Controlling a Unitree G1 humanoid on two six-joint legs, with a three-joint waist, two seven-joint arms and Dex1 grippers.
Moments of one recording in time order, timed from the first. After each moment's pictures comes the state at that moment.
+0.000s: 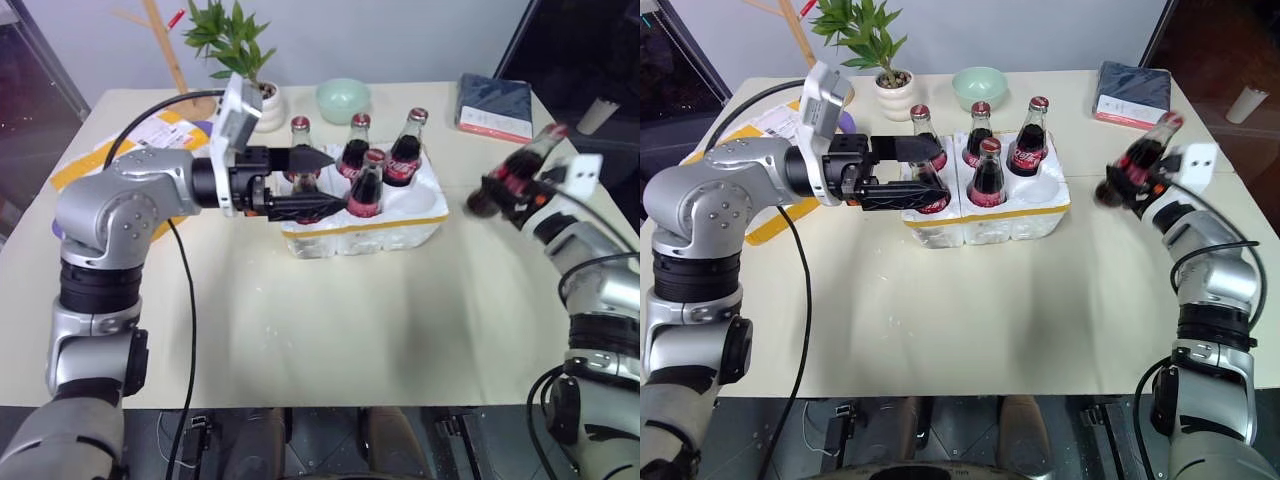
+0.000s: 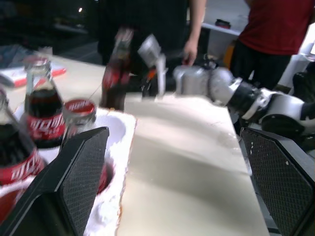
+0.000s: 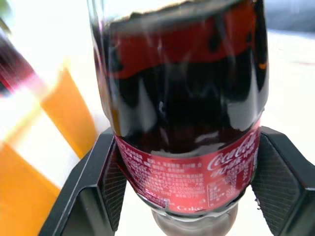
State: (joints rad) left arm -0.86 0.59 0.01 -0.14 -0.76 0.92 -1.04; right arm -0.58 -0.62 -0.42 0.27 0.57 0.43 0.54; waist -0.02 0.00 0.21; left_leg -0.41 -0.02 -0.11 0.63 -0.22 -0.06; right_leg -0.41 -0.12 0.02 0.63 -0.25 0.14
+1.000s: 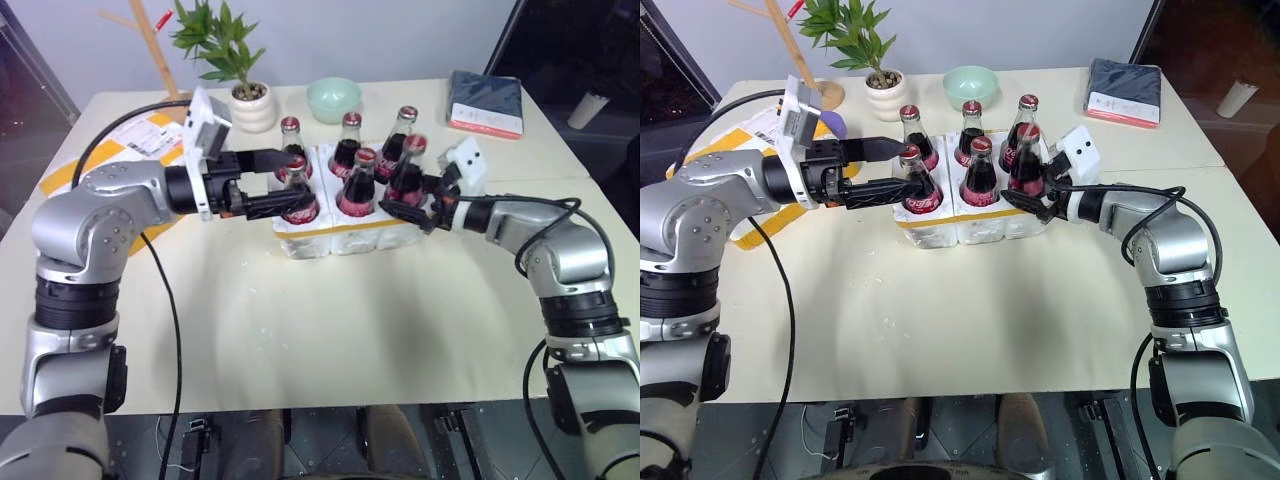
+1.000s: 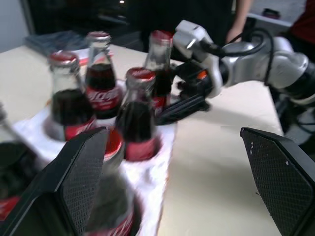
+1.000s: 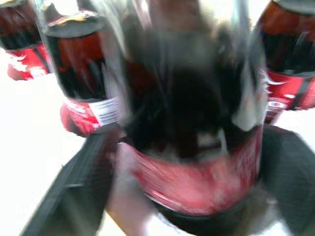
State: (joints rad) left arm -0.77 0.68 0.05 -0.14 -0.69 0.82 -0.97; right arm -0.70 -0.65 0.04 0.09 0.43 0.65 0.75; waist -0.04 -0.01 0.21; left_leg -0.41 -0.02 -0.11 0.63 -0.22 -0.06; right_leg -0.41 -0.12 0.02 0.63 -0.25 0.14
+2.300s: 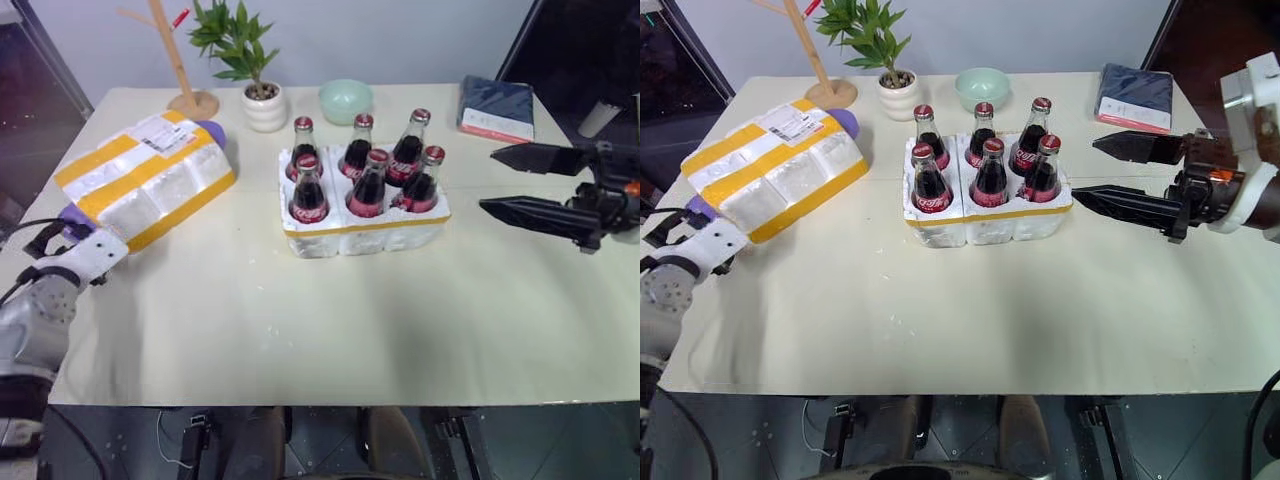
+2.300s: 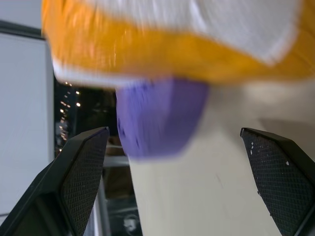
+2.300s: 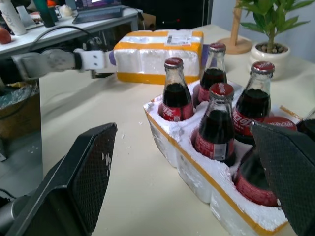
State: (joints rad) left arm -0.27 0.89 0.06 0.40 0.41 0.12 -0.18; right arm -0.45 -1.08 -0.51 -0.32 1.00 0.96 1.03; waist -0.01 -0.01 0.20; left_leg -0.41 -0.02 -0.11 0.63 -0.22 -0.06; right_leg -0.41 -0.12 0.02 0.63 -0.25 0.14
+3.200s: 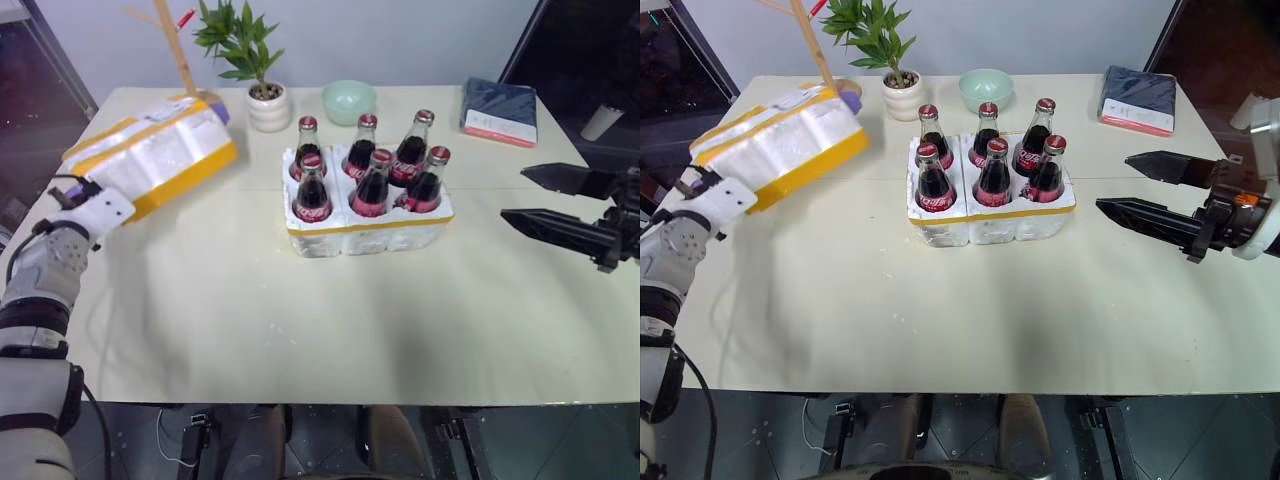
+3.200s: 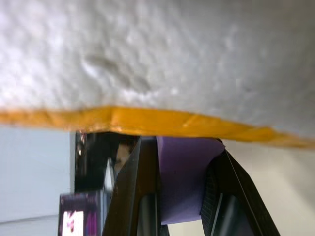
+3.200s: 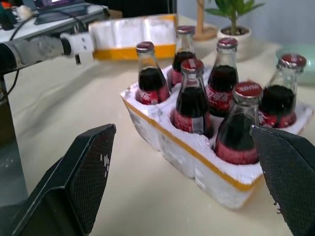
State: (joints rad) left arm -0.73 0.88 -0.10 0.89 0.44 -0.10 -0.11; right arm -0.24 -1.11 -0.68 -0.37 1.05 1.00 0.92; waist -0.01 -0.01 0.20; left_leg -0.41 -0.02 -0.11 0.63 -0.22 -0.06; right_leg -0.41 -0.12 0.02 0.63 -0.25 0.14
